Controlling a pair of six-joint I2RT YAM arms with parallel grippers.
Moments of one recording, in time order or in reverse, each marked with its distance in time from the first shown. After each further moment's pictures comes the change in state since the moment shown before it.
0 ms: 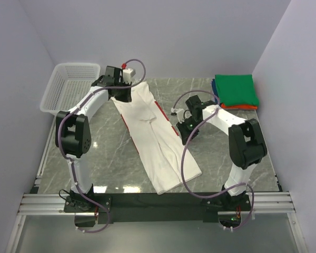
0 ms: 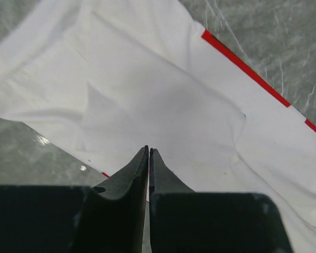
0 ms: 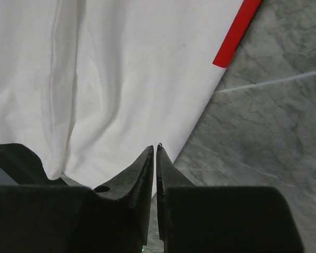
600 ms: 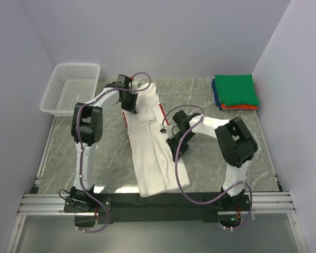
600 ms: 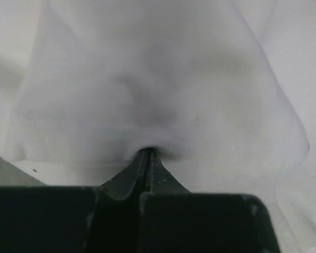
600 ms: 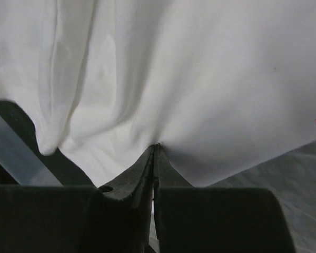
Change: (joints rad) left arm -0.029 0.243 0.022 -0.086 0.002 -0.090; right arm 0.151 0.088 -0.139 0.091 -0.109 0.099
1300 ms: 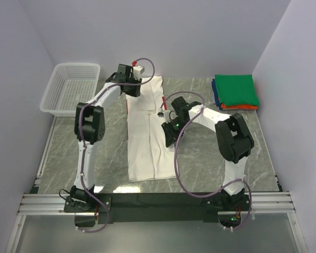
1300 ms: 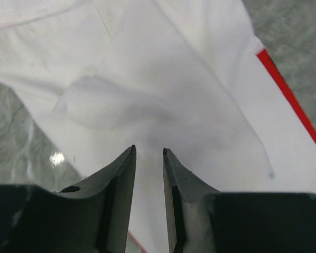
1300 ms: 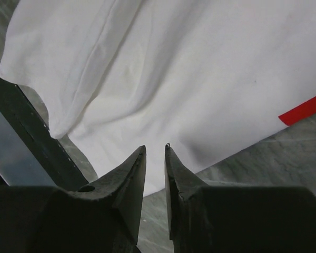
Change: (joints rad) left arm -0.003 0.185 0.370 0.135 -0.048 0.120; right arm -0.022 0.096 0.245 0.002 -0.058 0.086
